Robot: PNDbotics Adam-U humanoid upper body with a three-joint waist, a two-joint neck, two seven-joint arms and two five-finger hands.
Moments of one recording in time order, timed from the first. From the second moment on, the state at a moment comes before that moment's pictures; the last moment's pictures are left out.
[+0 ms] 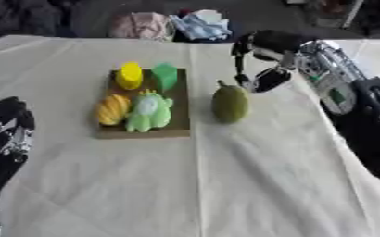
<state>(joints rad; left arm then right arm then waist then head) -0.14 0.13 -0.01 -1.86 -0.11 0.03 0.03 -0.75 -0.50 0.24 -1.29 0.91 -0.20 0.64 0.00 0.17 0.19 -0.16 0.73</state>
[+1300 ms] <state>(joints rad) -0.14 0.13 -0.02 -1.86 -0.11 0.03 0.03 -0.75 -0.40 0.30 -1.19 0.84 -0.24 0.63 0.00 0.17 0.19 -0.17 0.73</state>
